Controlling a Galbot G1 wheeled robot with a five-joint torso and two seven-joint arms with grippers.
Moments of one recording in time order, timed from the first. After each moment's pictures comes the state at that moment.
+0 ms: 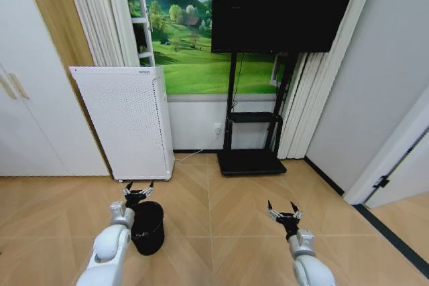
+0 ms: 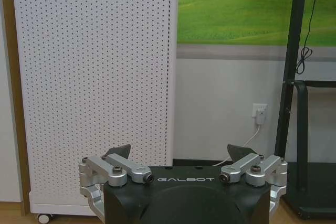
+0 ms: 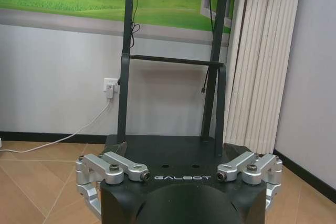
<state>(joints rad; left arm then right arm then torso) 1.19 -1.37 -0.69 -1.77 -0.23 0.21 0.09 -1.42 1.37 0.69 1.78 0.14 -0.02 0.03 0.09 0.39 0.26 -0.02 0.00</state>
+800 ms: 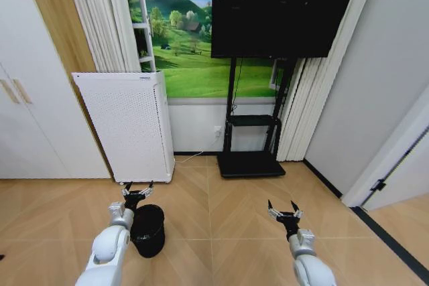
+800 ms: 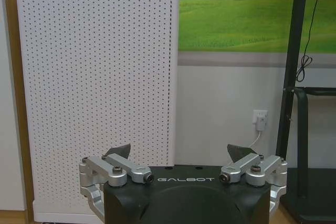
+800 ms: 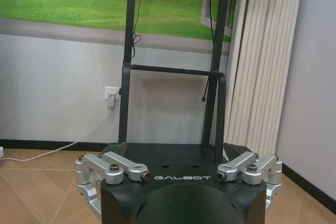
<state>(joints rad) 1.20 -1.37 -0.69 -1.78 -0.23 0.21 0.09 -1.42 1.37 0.69 1.79 0.14 -0.02 0.03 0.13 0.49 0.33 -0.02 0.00</state>
